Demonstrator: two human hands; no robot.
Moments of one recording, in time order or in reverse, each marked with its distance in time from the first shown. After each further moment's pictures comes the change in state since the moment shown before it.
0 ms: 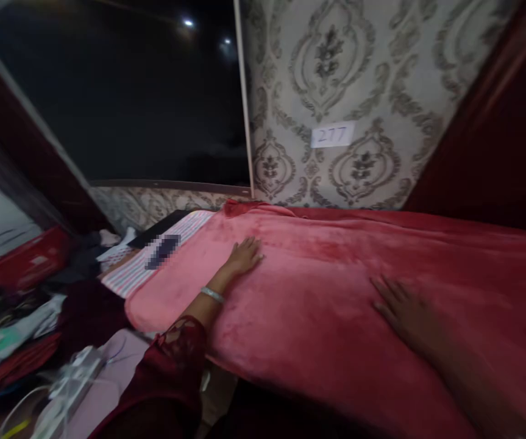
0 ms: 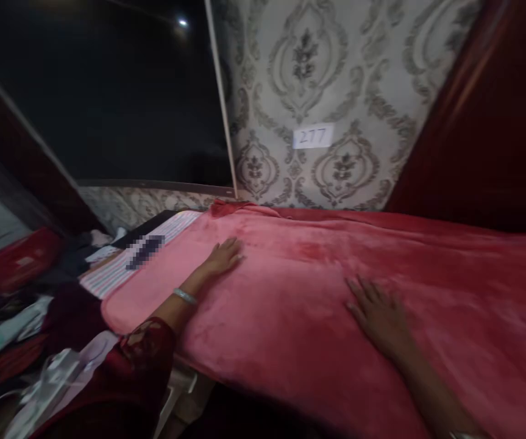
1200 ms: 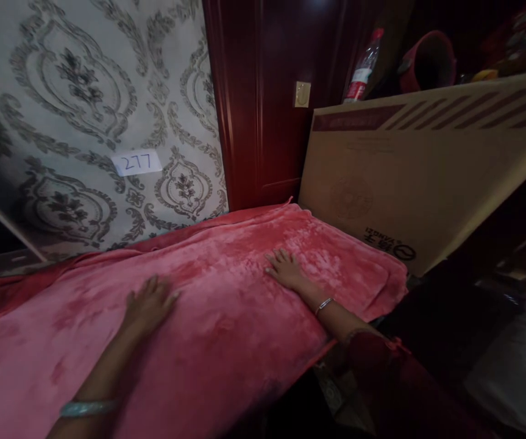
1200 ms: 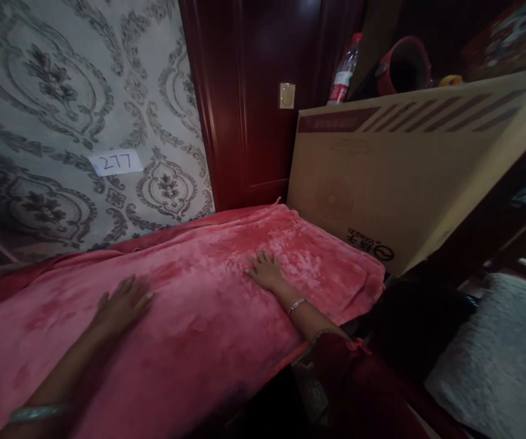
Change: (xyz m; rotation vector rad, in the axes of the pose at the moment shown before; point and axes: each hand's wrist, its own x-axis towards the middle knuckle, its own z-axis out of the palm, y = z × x) left_hand 0.064 0.154 -0.010 0.147 0.012 0.228; right_hand -0.007 0.073 -0.100 0.148 -0.253 0.454
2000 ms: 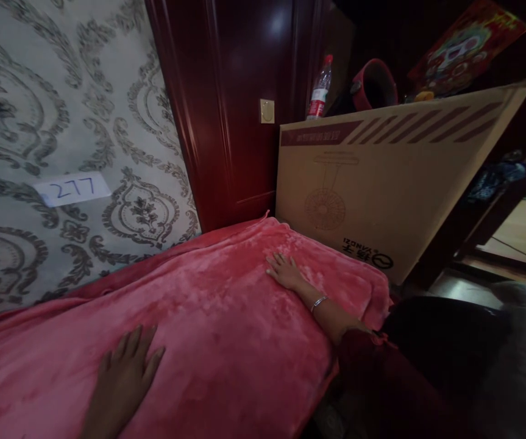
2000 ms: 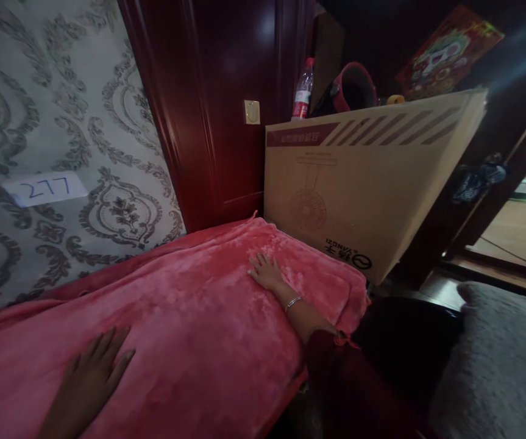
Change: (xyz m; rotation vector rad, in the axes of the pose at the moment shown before) left_hand 0.018 0.037 0.048 0.095 0.159 0.105; right_hand 0.053 0.106 -0.017 -0.034 0.031 0.164
